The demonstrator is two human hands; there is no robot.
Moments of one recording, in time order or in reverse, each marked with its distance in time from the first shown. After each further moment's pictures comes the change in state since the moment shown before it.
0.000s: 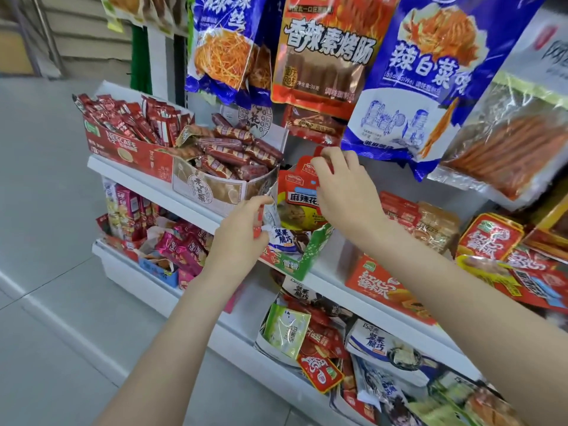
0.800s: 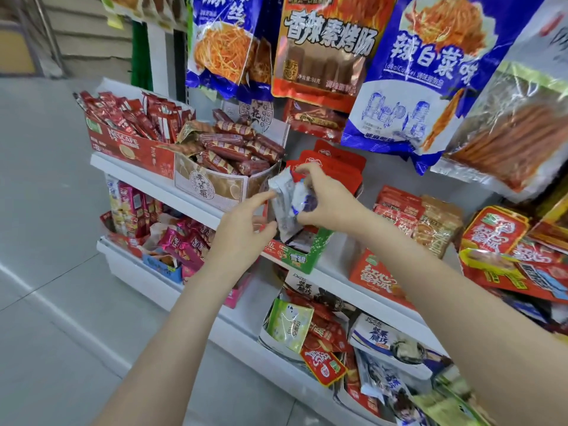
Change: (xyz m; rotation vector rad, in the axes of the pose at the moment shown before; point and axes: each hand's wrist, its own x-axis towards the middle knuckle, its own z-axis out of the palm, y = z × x) left_hand 0.001 -0.002 0.001 -0.107 -0.007 0.023; right_hand 0.001 -0.006 0.013 0.718 -0.446 0.145
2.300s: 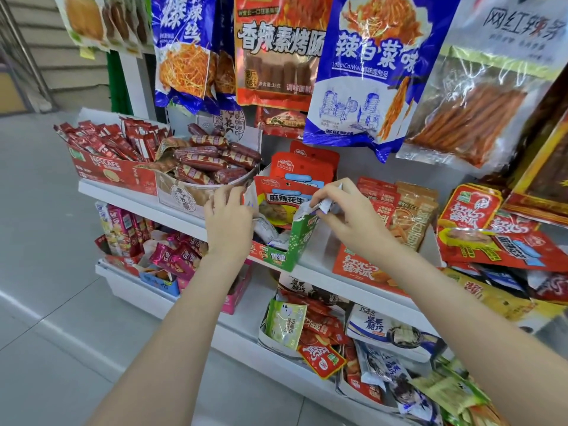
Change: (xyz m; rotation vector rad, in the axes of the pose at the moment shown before) left_hand 0.032 -0.008 0.034 0.846 0.154 0.132; right_hand -0.075 0.029 -0.016 0.108 0.319 -0.070
